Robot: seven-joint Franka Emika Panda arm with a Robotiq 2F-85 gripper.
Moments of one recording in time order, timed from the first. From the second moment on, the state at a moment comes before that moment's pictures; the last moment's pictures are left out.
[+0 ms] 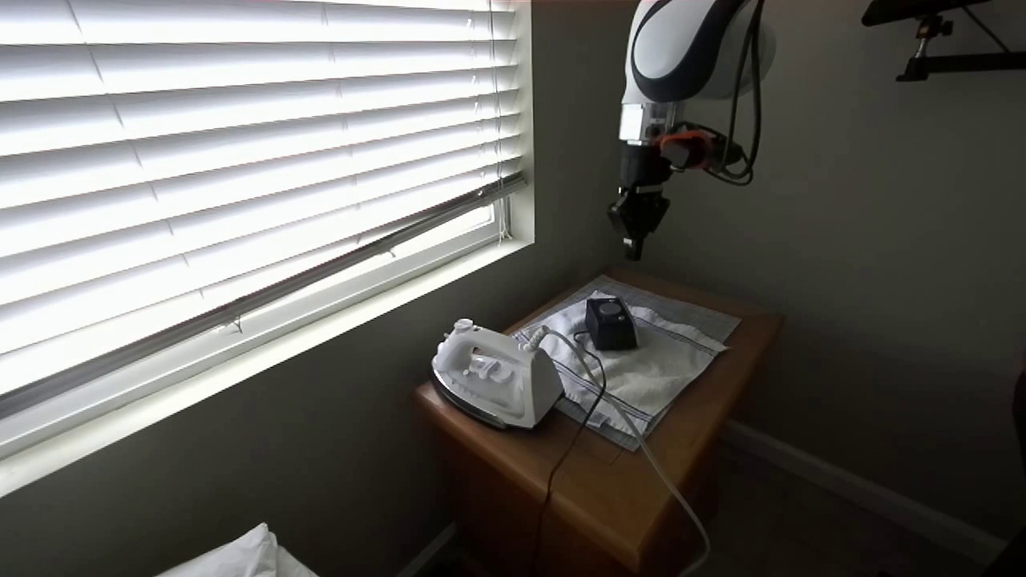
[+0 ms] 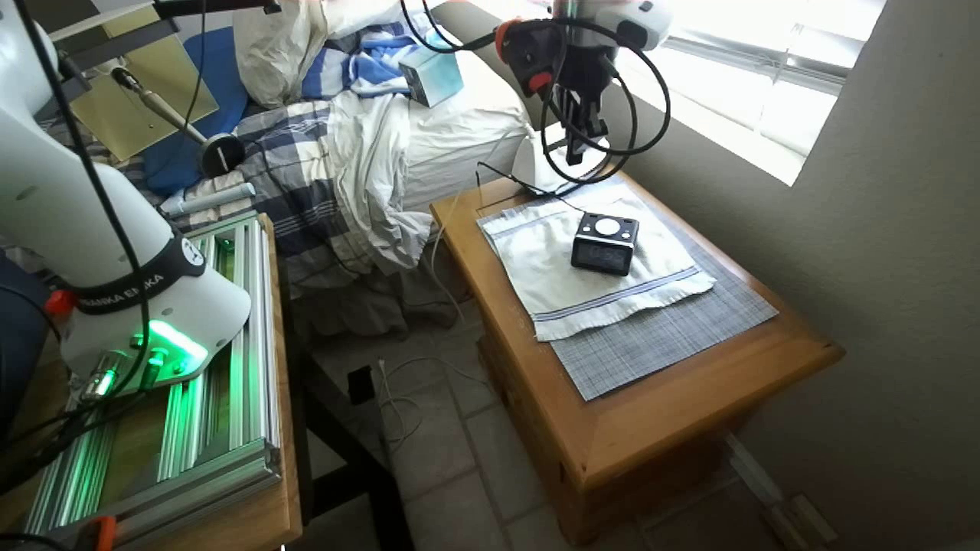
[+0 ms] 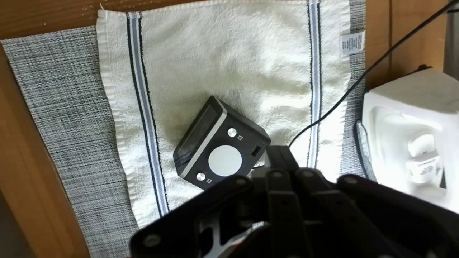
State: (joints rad) arm -0.04 0.38 -0.06 -2.08 0.18 2.44 -0.02
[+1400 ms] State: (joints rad) arm -0.08 0.70 -0.05 -1.79 0.18 2.33 0.01
